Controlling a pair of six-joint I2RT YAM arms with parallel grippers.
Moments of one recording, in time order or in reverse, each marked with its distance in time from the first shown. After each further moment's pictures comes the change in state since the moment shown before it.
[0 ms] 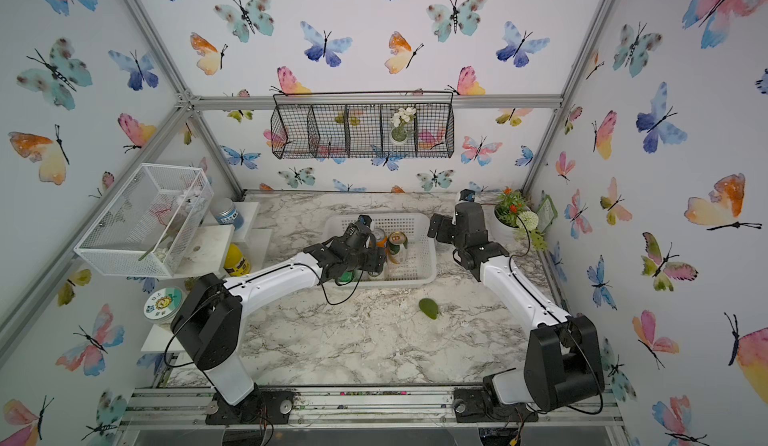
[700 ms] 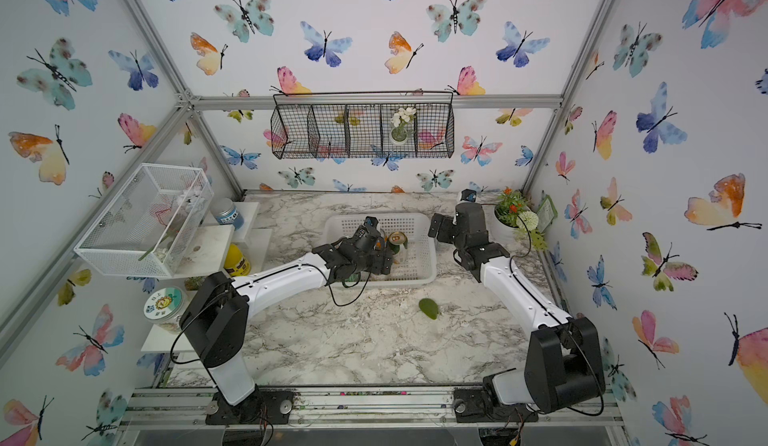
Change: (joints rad) left arm -0.040 0.024 0.038 -0.040 -0.070 -0.010; right arm 0.000 -0.006 -0.005 0.005 0.015 -0.001
